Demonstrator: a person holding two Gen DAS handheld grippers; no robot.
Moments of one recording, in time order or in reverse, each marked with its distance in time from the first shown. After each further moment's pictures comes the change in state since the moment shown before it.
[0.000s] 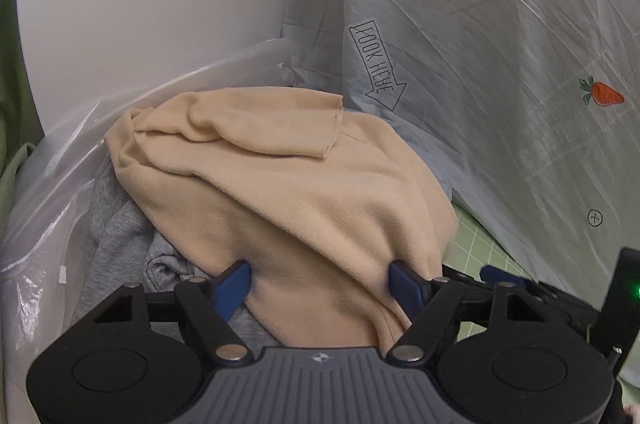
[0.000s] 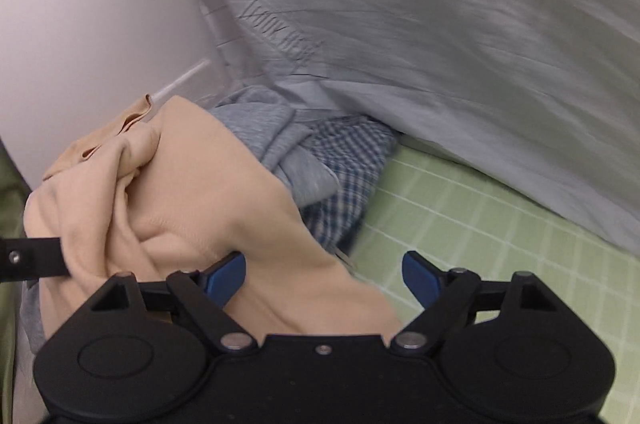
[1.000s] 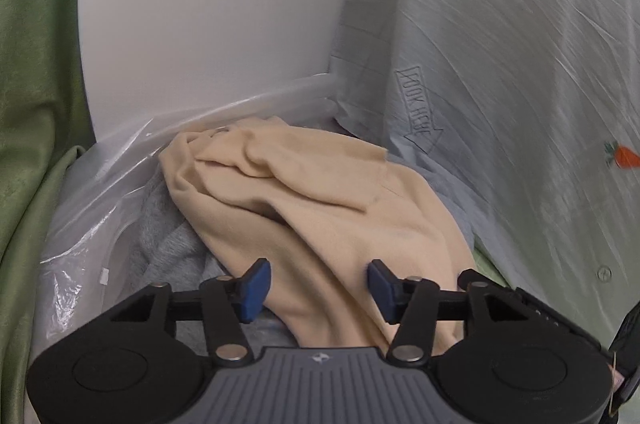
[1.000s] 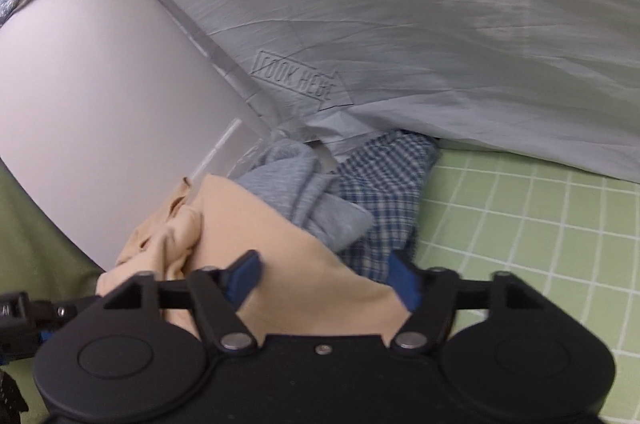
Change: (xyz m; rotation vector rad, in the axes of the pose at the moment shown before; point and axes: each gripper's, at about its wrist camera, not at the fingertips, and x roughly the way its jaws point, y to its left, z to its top) left arm -0.018 0.020 0.019 -0.144 -0.039 0.072; right arm -0.011 -0.021 0.014 0.290 -0.062 0.226
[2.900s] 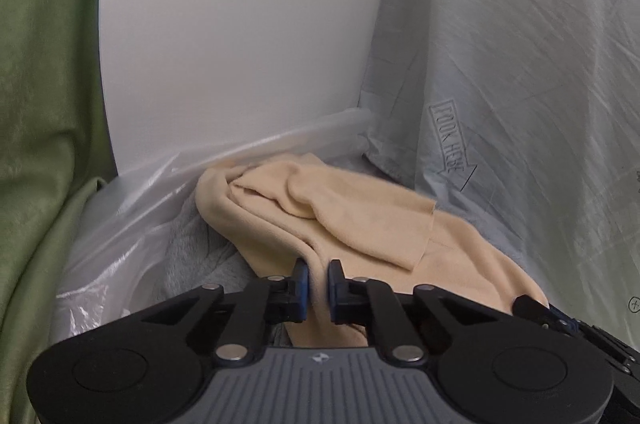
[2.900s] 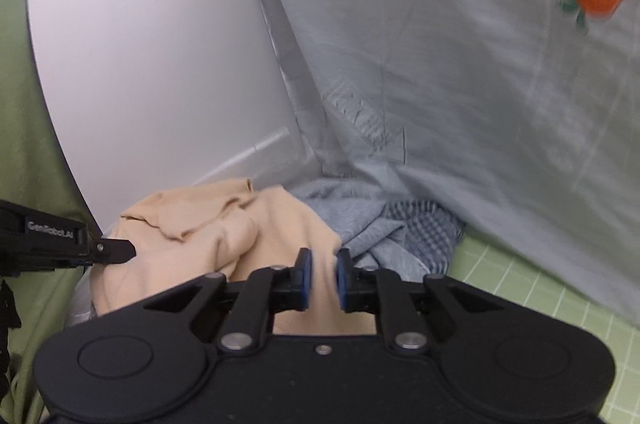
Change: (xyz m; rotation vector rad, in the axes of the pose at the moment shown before) left arm -0.002 0.006 0.009 0.034 -0.142 0.088; right arm -0.017 0.068 -0.014 -0.387 -0.107 -0.090
